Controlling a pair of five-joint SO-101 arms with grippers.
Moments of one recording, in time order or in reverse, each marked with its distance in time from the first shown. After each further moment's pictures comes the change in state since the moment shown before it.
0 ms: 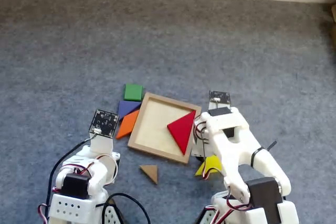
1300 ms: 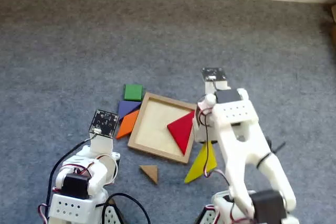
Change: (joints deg) left arm 0.0 0.0 0.0 0.0 0.0; right arm 0.5 -12.2 -13.6 14.8 14.5
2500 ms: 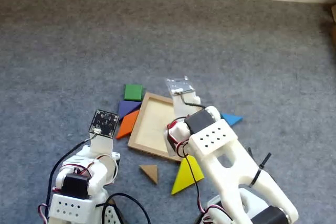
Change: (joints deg) left arm 0.0 0.0 0.0 0.0 0.0; right arm -19.9 -7.3 4.5 -3.1 -11.7
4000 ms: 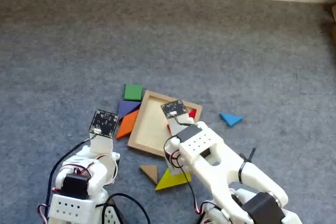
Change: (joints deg) left arm 0.0 0.0 0.0 0.0 0.0; right arm -3.0 13.3 15.6 -13.8 2.7
